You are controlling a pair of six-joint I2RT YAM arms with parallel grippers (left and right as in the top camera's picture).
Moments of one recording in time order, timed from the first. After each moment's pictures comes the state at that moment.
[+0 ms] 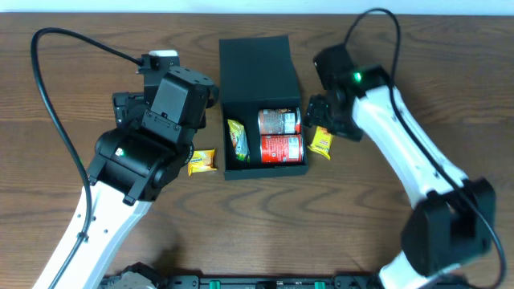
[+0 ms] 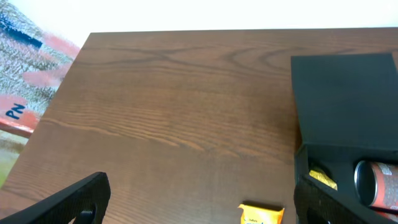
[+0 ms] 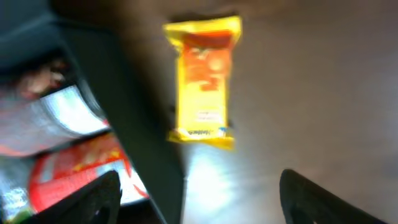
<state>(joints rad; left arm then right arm) -0.51 1.28 1.47 -1.05 -0.65 -0.36 0.34 1.77 1.47 -1.07 0.06 0.67</state>
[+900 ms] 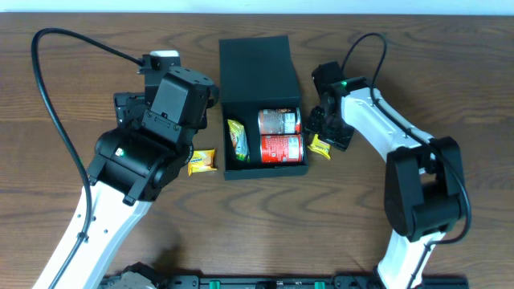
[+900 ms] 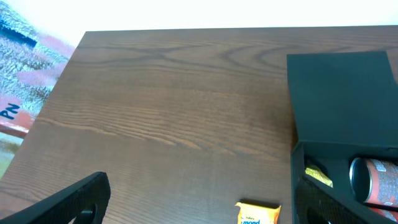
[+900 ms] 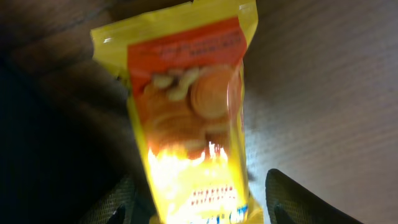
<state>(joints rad) -0.51 1.28 1.47 -1.05 -0.63 -0.36 0.29 2.00 1.40 -0.91 0.01 0.77</state>
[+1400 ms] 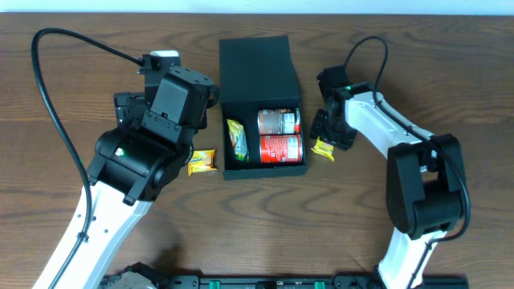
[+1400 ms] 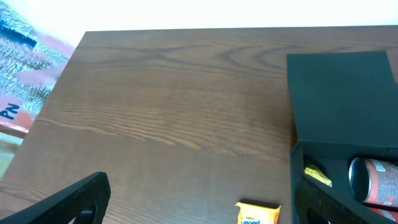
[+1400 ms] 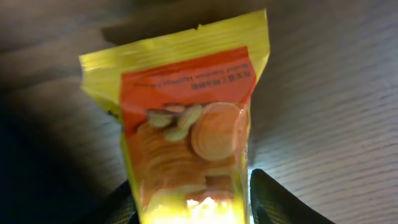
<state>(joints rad) -0.51 1.28 1.47 -1.05 -0.63 -0.36 0.25 2.00 1.33 -0.83 0.02 0.68</state>
